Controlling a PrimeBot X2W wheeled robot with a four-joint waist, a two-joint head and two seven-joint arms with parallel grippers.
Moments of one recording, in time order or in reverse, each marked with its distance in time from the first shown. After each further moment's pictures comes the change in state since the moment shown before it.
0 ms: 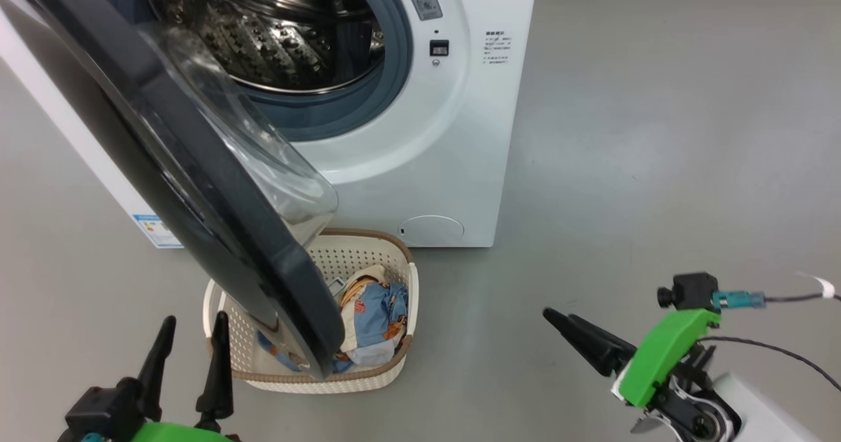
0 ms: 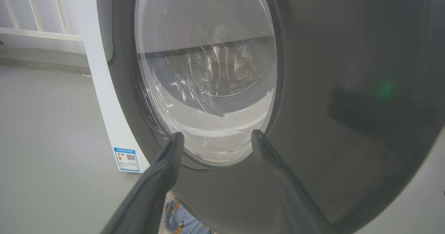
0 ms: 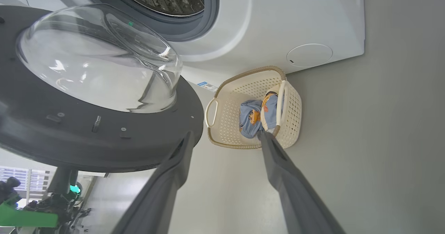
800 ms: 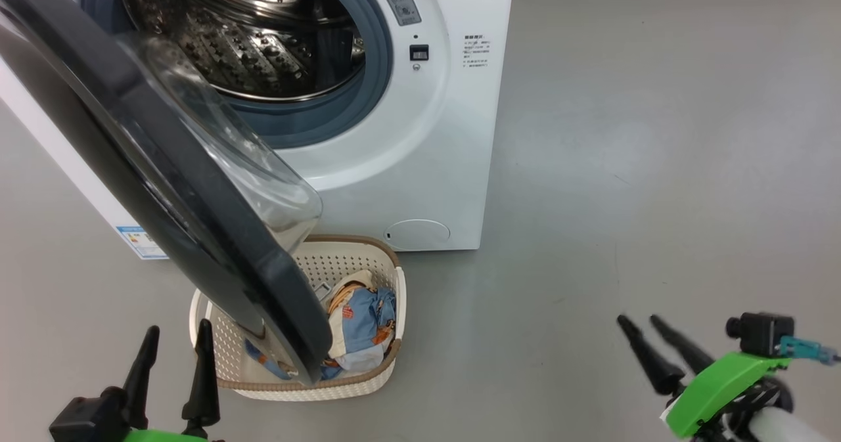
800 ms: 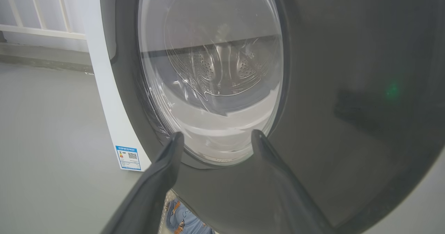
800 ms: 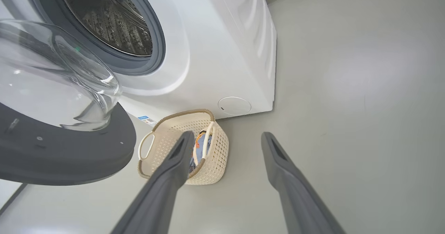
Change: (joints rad) left arm 0.021 -0.008 0.045 0.002 0.002 0.000 0.000; right arm 0.065 -0.096 0.070 0.105 -0.198 0.000 -0.416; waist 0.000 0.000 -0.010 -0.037
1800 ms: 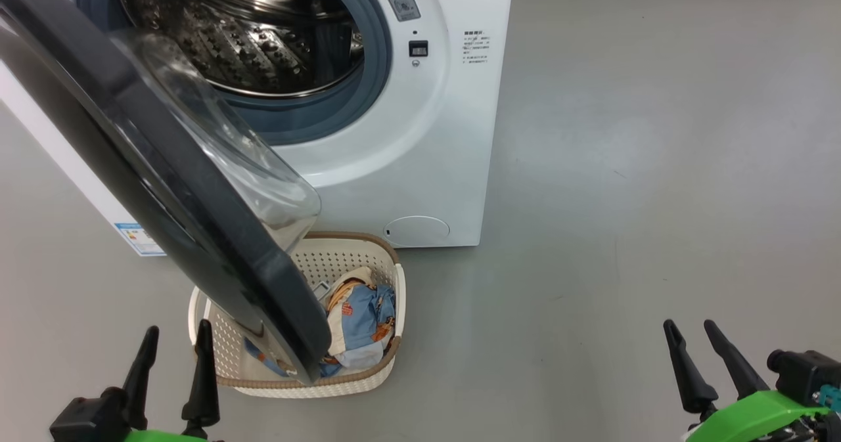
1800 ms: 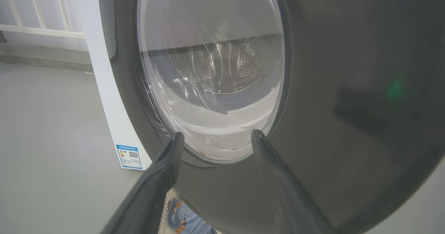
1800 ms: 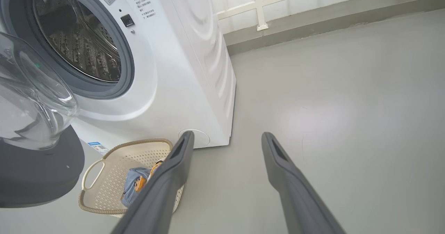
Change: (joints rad) left arm 0.001 0.000 0.003 -0.003 0.008 0.000 0.000; right arm 0.242 0.220 -0.596 -0.160 -0.620 0.000 -0.001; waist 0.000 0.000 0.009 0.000
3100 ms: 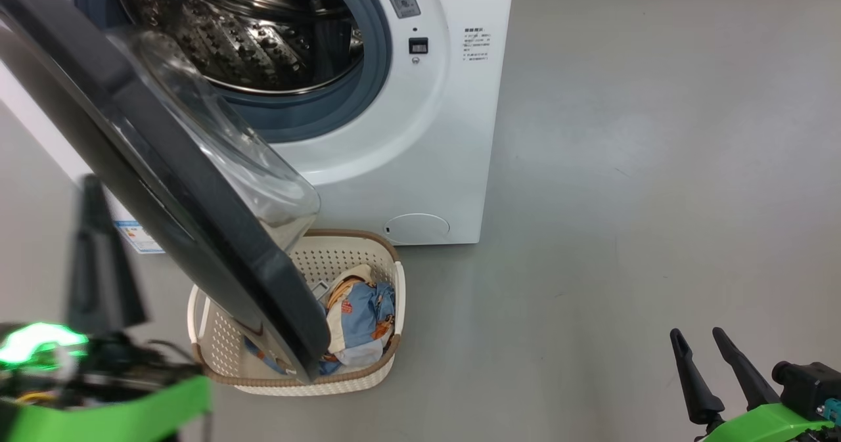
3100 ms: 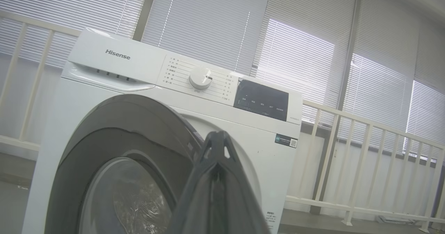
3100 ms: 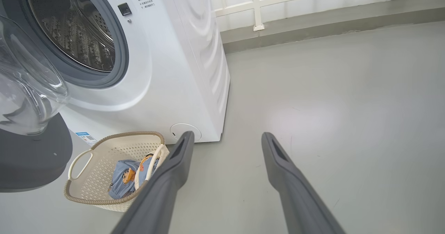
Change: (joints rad) left arm -0.101 -0.038 0.045 -0.518 -0.143 0.001 -0.002; right arm 0.057 0.019 -0.052 -0.052 -0.102 0.000 0.000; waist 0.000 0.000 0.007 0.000
